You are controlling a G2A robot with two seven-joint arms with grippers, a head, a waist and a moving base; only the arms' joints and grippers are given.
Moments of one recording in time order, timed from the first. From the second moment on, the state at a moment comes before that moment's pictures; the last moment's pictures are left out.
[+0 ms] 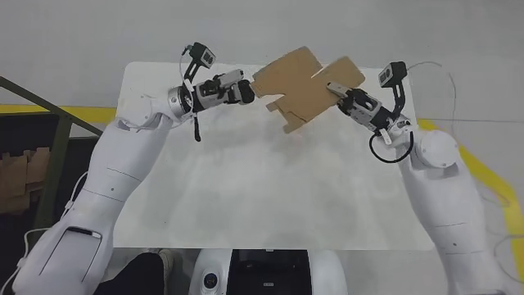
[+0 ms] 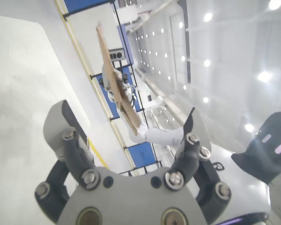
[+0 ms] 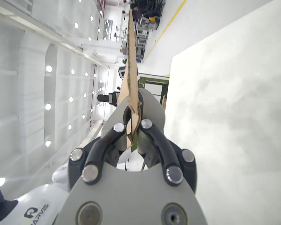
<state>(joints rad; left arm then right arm) 0.89 -1.08 -1.12 -1.28 -0.65 -0.36 -1.01 -1.15 -1.14 1.33 -1.57 0.42 -0.10 0.69</state>
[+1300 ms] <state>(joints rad) 0.80 -1.17 -0.98 -1.20 -0.44 -0.41 -0.74 -1.33 -1.15 1.30 -1.86 0.14 0.08 0.34</state>
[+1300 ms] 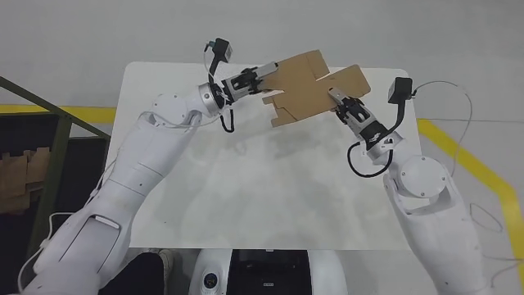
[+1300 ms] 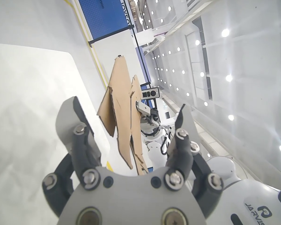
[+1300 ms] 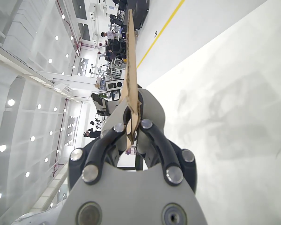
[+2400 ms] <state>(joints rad) 0.83 -1.15 -1.13 -1.22 -0.42 -0.38 -0.83 -1.28 -1.15 1.41 -1.65 0.32 -0.26 0.59</state>
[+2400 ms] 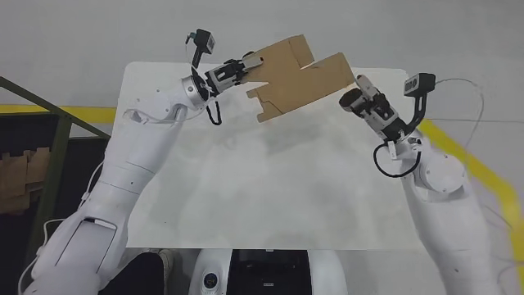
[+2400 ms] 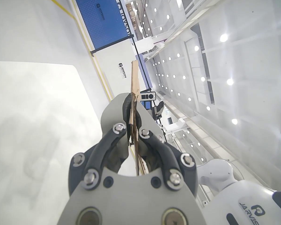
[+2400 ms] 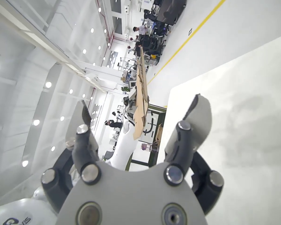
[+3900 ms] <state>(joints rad) 0.85 -1.12 -1.13 -1.25 -0.36 -0.29 -1.13 -1.02 -1.11 1.30 -1.32 0.39 -0.47 1.35</state>
